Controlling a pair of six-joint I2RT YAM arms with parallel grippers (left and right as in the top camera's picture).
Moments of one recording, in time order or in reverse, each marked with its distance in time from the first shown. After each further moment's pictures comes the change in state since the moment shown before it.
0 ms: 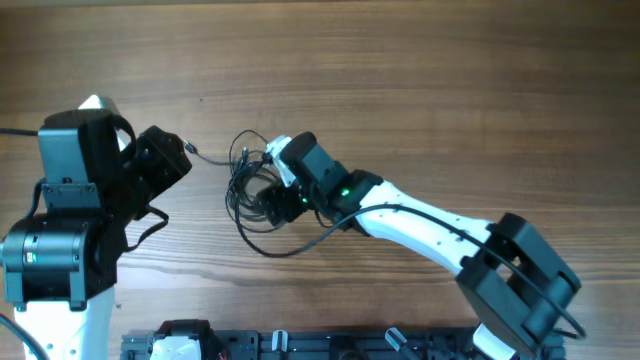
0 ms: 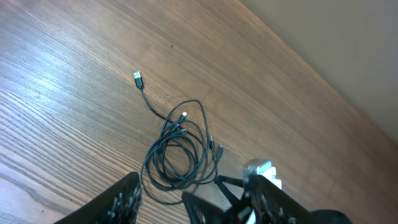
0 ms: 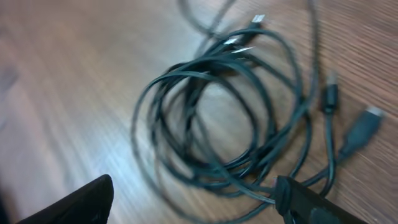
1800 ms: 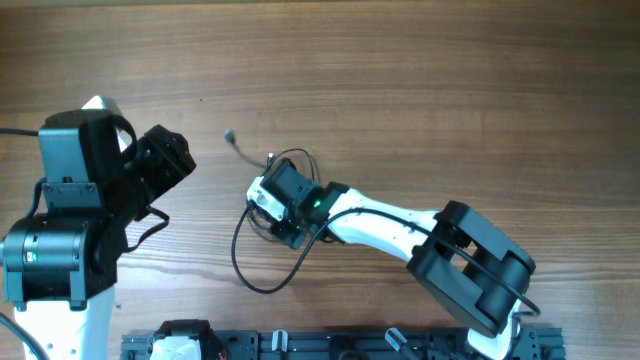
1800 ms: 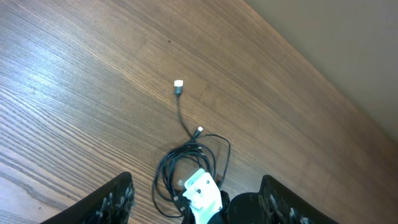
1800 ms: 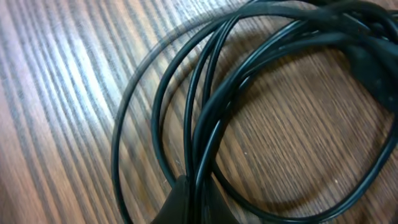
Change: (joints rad) left arm 0.000 0.001 0.000 -0.008 0.019 0.000; right arm 0.076 0.151 0.046 -0.171 0.019 -0.424
